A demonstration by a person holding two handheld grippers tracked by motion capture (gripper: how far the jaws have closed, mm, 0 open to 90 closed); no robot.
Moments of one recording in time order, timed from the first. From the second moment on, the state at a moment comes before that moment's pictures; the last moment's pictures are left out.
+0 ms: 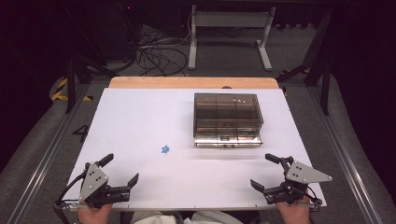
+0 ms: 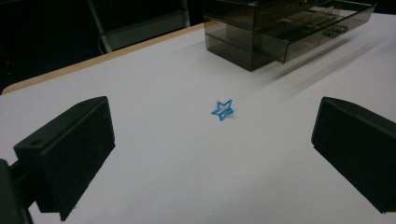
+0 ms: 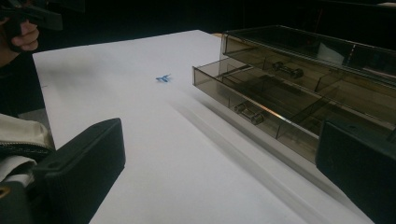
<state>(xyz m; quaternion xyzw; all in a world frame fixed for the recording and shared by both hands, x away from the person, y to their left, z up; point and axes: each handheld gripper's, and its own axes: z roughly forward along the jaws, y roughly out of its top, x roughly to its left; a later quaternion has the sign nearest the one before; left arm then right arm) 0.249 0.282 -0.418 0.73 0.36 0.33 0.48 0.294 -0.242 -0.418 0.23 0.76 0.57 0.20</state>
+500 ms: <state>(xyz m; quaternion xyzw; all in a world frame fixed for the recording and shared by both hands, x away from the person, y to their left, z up) 0.248 0.281 -0.416 0.73 0.36 0.32 0.48 0.292 -0.240 -0.419 0.23 0.77 0.56 0.20</state>
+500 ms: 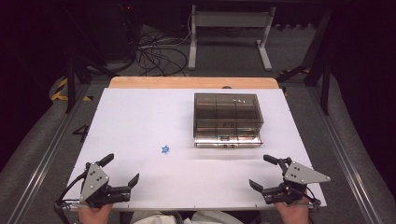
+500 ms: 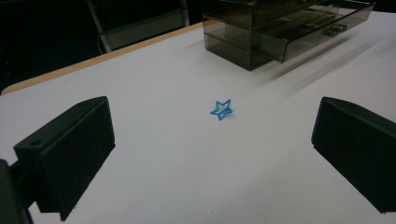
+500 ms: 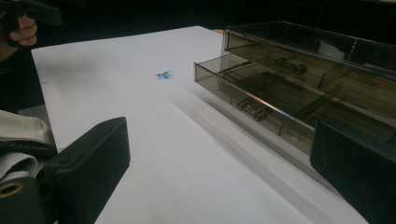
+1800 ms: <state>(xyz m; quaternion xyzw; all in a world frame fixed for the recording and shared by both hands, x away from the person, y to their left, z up) 0.280 0.262 -0.384 0.77 0.33 0.25 0.48 0.292 -0.238 -0.422 0.23 0.77 0.56 0.20</state>
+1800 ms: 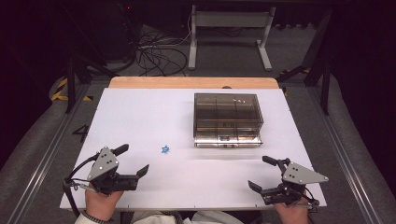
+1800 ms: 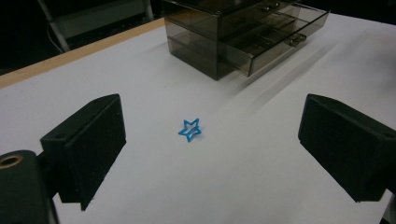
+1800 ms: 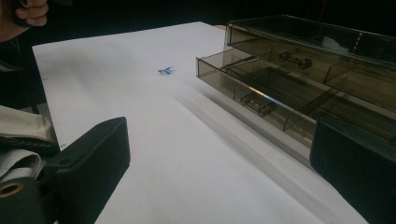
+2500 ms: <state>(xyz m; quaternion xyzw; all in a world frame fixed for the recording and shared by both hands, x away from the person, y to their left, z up) 0.305 0.244 -0.366 0.79 0.32 0.25 0.46 0.292 -0.238 -0.423 0.23 0.78 0.55 0.20</state>
